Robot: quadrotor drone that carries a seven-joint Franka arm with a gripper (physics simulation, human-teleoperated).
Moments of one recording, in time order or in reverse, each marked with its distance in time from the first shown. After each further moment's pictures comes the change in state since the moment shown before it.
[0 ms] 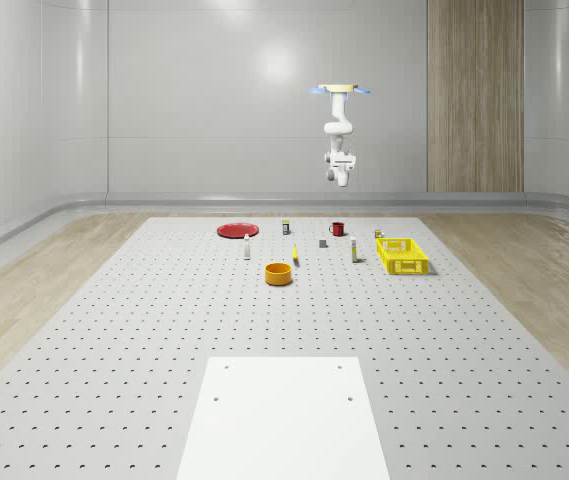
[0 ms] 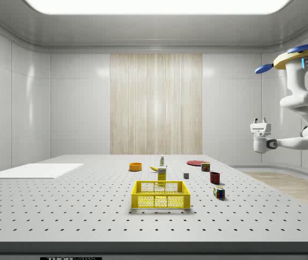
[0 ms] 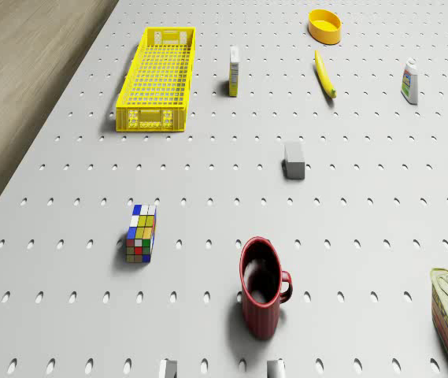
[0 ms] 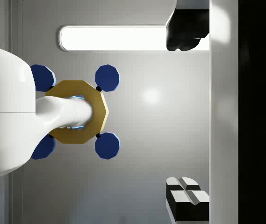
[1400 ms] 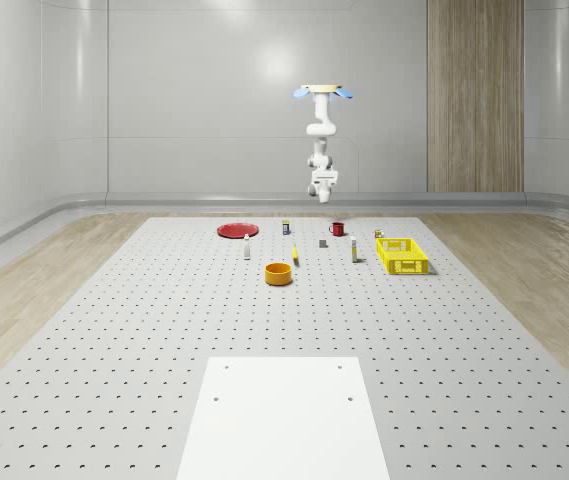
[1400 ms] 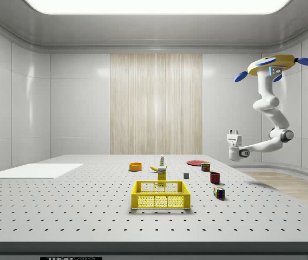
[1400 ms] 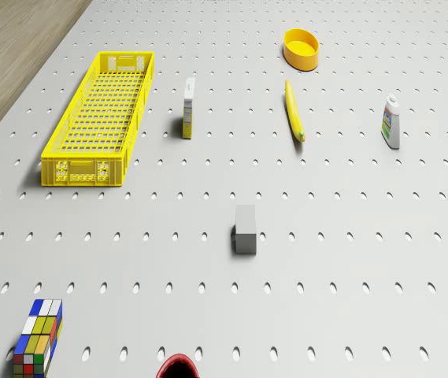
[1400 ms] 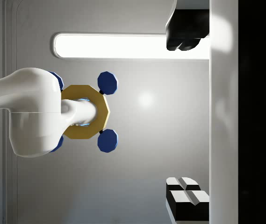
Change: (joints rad) arm -0.007 0.085 0.004 0.296 0.002 -0.189 -0.003
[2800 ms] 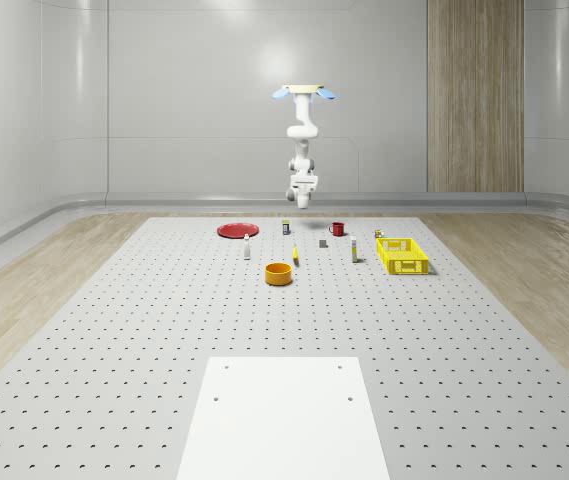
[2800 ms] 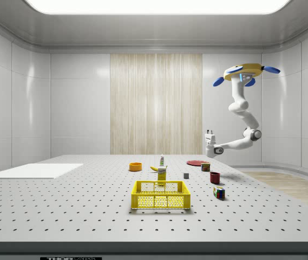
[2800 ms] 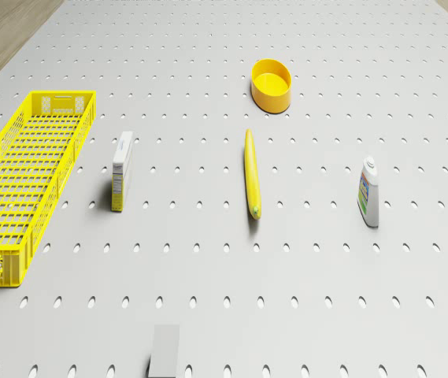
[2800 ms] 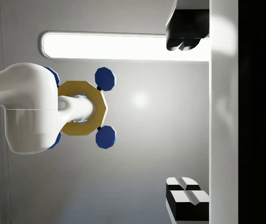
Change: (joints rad) arm -0.009 -0.014 0.024 -0.013 -0.032 0.020 0.003
